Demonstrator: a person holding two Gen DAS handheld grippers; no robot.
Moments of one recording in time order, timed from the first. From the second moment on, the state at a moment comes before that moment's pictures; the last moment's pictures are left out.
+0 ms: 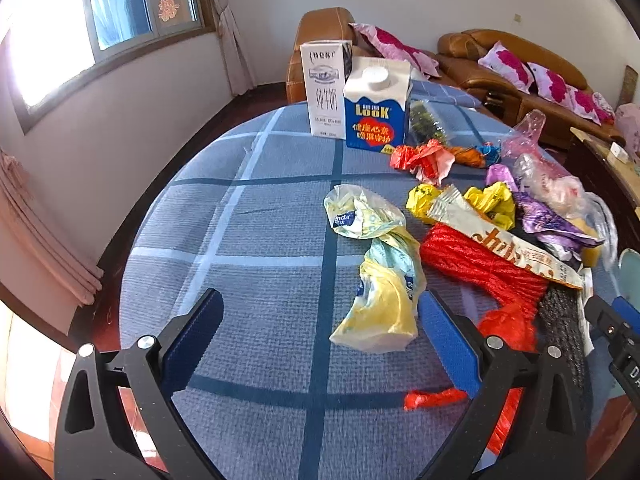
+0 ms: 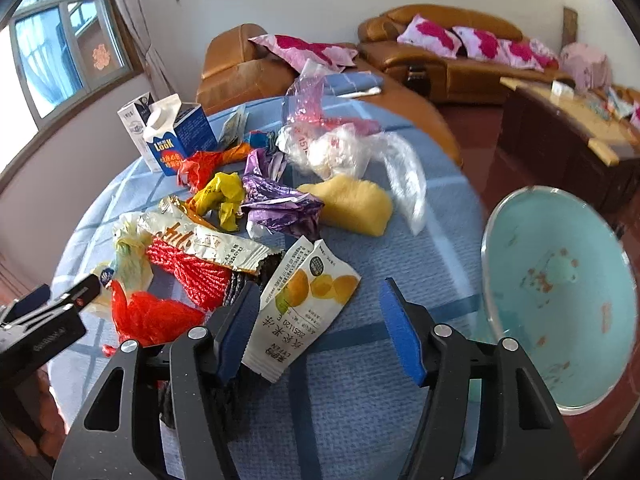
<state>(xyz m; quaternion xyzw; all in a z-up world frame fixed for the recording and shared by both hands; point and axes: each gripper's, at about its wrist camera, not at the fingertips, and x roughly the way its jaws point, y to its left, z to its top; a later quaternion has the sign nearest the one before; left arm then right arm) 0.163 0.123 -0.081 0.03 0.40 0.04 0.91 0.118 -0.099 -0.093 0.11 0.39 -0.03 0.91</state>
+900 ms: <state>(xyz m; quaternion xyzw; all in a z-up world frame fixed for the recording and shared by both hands) 0.167 0.130 -0.082 0.02 0.39 0.03 0.92 0.104 -0.114 -0.081 0.13 0.36 0.00 0.92</state>
